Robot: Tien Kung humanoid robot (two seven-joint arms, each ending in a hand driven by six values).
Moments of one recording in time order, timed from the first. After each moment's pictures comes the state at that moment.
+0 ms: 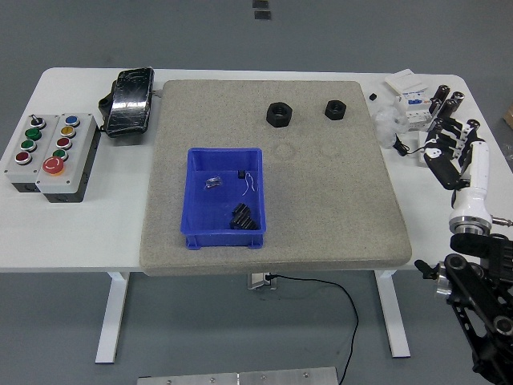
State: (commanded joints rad) left arm -0.06 0.10 -1.58 -0.18 1.58 0.05 0.23; right arm 0.10 -0.21 1.35 1.40 -1.20 -0.65 0.22
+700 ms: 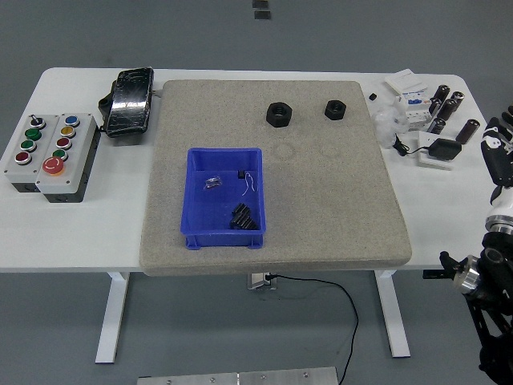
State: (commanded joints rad) left arm -0.06 0.12 -1.57 -0.18 1.59 0.05 0.23; right arm 0.07 -0.19 1.45 1.40 -1.05 -0.65 0.34
